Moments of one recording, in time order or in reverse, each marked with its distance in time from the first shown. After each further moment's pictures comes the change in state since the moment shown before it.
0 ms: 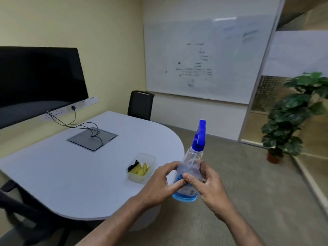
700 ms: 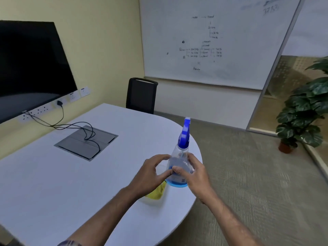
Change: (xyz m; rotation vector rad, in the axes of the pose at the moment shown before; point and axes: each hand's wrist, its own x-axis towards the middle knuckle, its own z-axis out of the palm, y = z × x) left_hand 0.167 -0.214 -0.137 0.107 0.020 -0.155; right_hand 0.259 0.110 0.131 -0.113 0.030 0.053
